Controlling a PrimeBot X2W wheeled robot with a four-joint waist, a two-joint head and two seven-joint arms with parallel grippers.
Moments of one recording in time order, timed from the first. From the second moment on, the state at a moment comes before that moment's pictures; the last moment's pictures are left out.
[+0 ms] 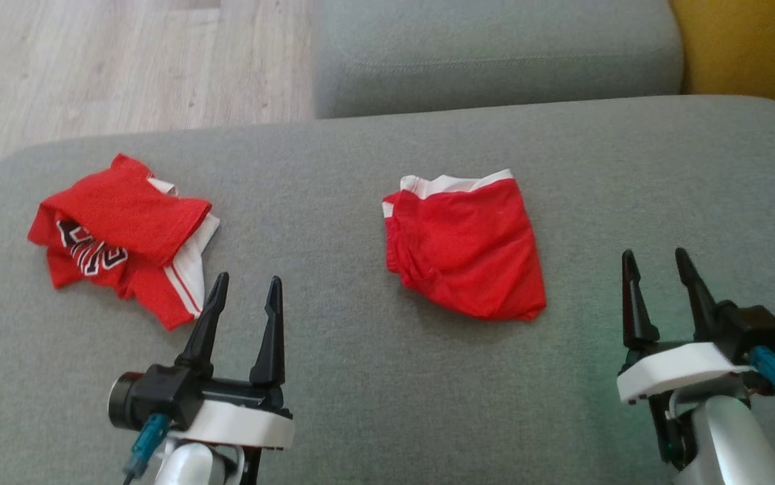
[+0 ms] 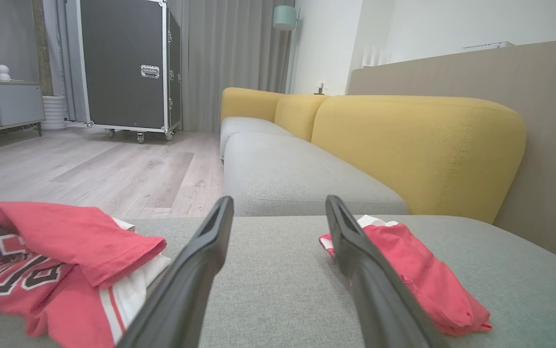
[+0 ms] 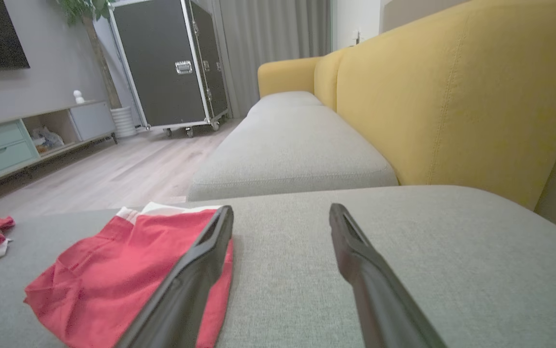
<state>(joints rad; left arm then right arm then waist) -0.08 0.04 -0.22 0.22 -0.21 -0.07 -0.25 -0.15 -0.05 -0.03 0.41 0.10 0.13 -0.25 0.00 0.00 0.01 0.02</state>
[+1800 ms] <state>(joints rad) -0.15 0.04 -0.27 0.23 -0.21 -0.07 -0.25 -0.72 -0.27 0.26 1.26 -0.18 0.13 -0.20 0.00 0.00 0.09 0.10</state>
